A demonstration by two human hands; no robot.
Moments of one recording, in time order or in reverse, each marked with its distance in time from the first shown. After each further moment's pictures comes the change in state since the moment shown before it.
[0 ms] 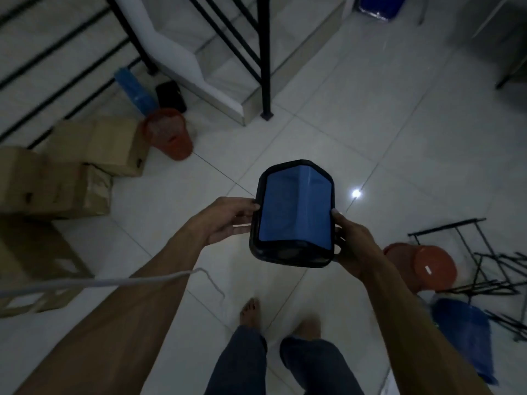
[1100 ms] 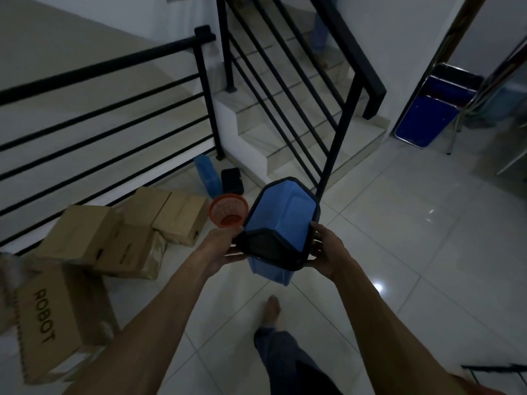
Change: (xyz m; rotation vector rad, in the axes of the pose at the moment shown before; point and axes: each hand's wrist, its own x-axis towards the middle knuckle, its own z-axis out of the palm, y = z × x) left_hand -0.091 0.168 -0.235 -0.257 0.344 0.231; right_hand 0.001 -0.132 0.350 -0.057 -0.213 -0.091
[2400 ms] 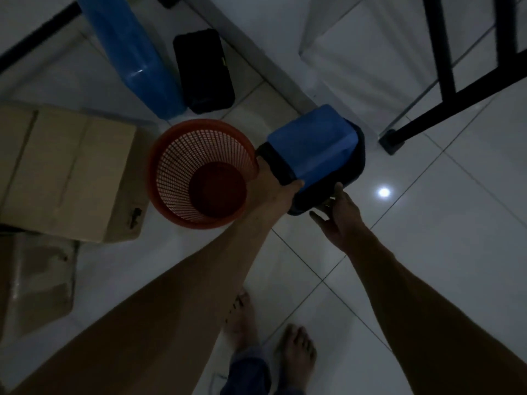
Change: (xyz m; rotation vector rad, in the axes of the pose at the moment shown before) left_hand 0.744 -0.104 0.008 0.644 0.034 0.012; right_hand 0.754 0.173 0.000 0.052 0.270 0.144
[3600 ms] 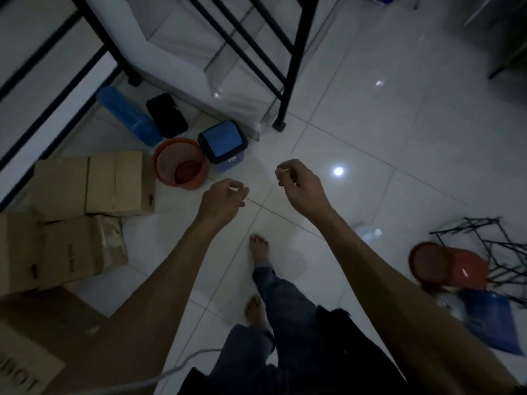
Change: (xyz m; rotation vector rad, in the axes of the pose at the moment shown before) left_hand -0.538 0.108 -0.078 0.054 -0.188 0.159; right_hand -0.597 -0.081 -0.122 -0.757 0.071 -0.716
